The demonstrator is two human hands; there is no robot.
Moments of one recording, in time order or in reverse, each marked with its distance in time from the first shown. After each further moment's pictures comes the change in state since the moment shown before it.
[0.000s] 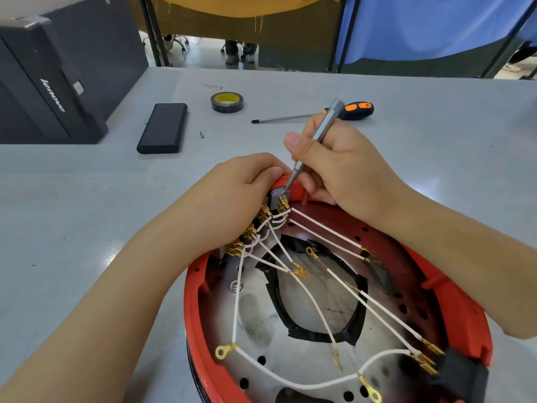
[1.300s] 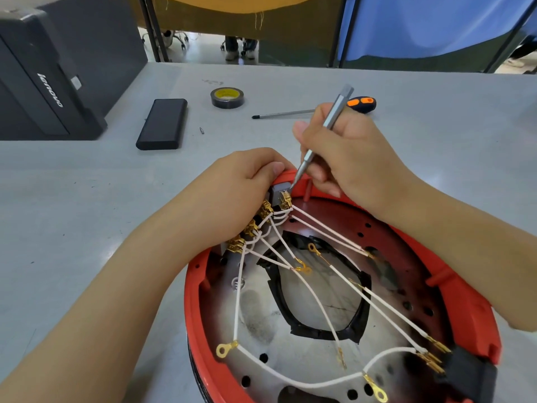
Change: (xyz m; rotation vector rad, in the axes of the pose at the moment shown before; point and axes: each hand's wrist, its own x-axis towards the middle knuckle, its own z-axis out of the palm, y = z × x) left_hand -0.001 0.002 -0.001 -0.022 -0.011 0.001; right_hand 0.001 -0.009 -0.003 0.124 0.031 0.053
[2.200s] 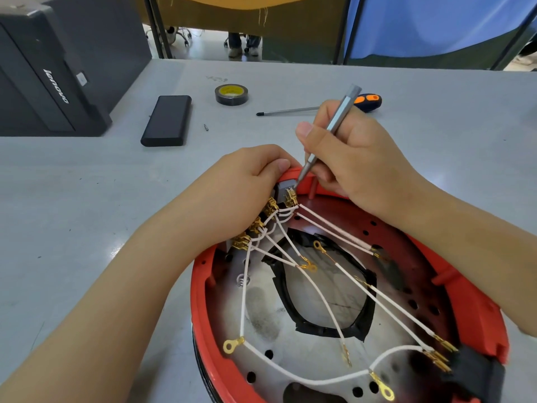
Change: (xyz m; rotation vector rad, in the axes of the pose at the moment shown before) left_hand -0.002 0.001 -0.001 0.000 -0.004 0.002; right_hand 0.000 0.011 0.000 -0.143 -0.025 -0.129
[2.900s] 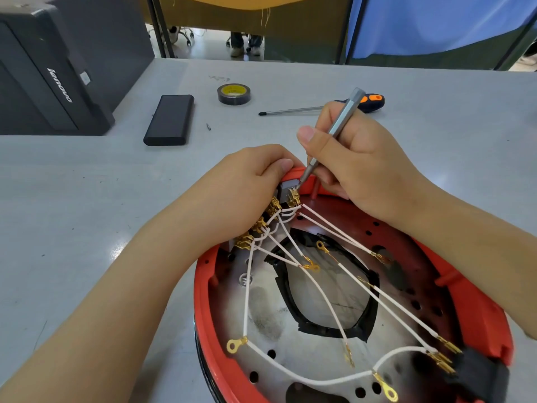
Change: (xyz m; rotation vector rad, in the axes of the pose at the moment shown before) left_hand 0.002 -0.001 0.001 0.015 0.000 0.006; right_hand -0.003 0.002 -0.001 -0.042 -0.027 -0.041
